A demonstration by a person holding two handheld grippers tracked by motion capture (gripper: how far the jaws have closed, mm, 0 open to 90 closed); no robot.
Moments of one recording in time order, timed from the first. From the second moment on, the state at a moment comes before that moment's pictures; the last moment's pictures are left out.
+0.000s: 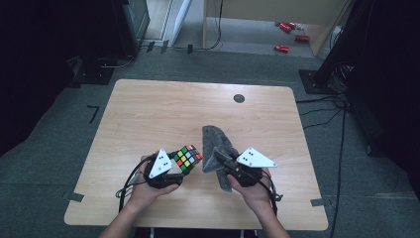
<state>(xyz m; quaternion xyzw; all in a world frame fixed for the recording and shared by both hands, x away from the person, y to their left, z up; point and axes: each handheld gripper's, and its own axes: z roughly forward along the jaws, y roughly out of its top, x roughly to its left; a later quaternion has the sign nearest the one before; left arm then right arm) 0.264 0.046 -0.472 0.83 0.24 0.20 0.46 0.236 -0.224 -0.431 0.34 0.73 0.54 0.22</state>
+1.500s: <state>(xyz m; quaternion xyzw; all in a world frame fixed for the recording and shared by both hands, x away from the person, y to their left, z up) 0.249 0.014 -0.464 0.87 0.23 0.22 0.38 0.227 -0.187 -0.443 0.28 0.78 0.48 0.27</state>
